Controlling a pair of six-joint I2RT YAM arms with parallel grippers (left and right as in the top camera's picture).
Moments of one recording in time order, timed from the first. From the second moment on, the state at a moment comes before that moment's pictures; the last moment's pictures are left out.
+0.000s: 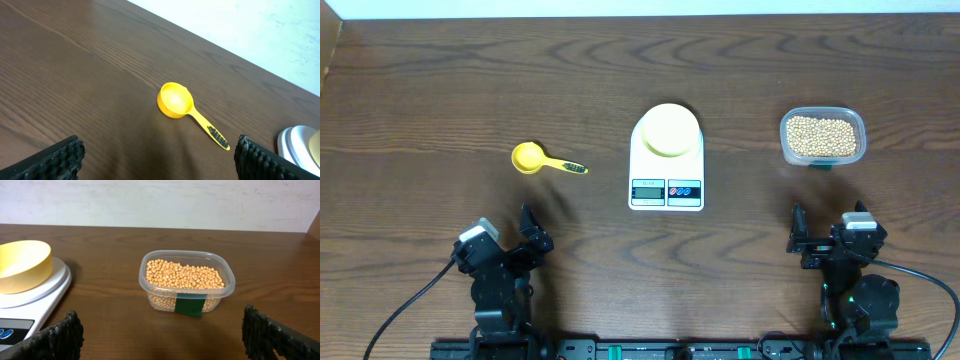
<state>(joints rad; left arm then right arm) 0.02 0.06 0.11 -0.37 -0.24 -0.40 0.07 0.02 0.07 -0.21 0.06 -0.01</state>
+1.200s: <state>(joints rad) 0.02 0.06 0.11 -0.37 -0.24 -0.38 0.07 0.02 0.07 -0.21 0.06 -0.01</state>
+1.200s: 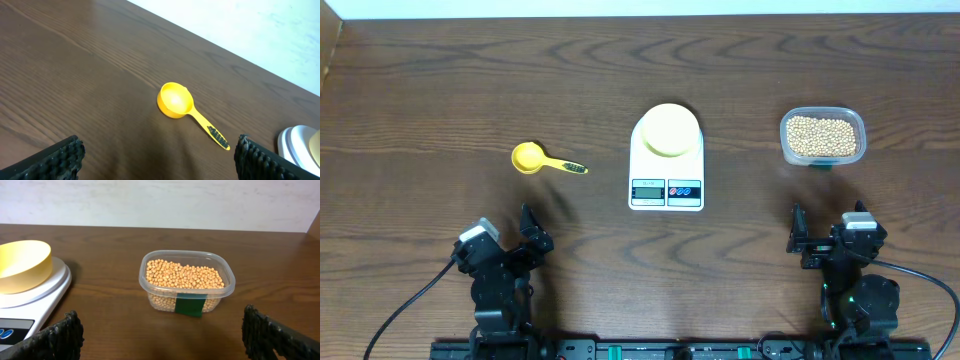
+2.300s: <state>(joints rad) 0.02 0.50 0.68 -0.32 0.00 0.09 0.07 0.34 0.60 -0.19 0.16 -0.29</state>
